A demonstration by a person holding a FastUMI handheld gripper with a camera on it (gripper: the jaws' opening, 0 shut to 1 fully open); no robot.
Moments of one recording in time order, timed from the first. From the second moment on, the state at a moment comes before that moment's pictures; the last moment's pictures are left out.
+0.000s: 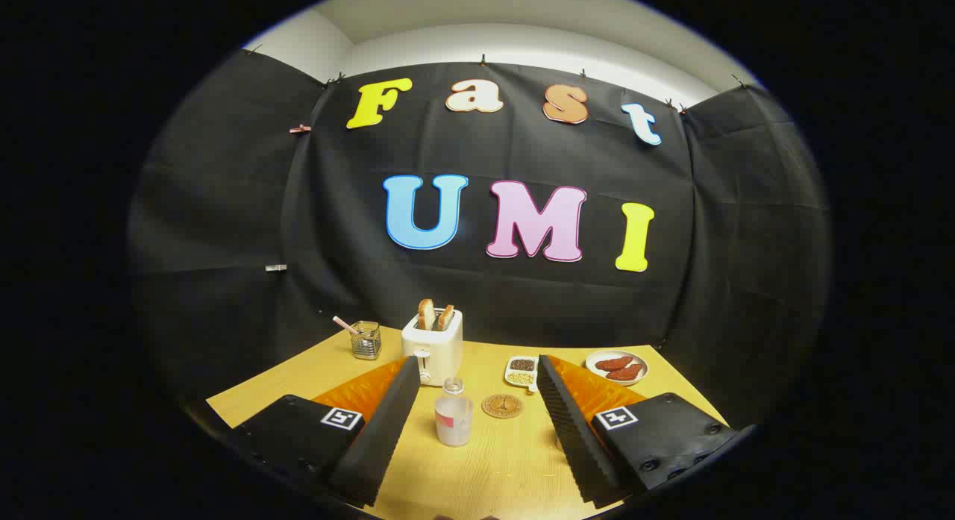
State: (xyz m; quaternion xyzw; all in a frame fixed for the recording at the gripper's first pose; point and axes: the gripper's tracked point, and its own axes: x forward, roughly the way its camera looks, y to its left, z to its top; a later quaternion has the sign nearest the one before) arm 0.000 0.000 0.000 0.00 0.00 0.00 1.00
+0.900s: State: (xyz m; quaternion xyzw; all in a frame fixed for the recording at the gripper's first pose) arm 0.007 0.077 0.015 0.00 -0.02 0.05 1.00
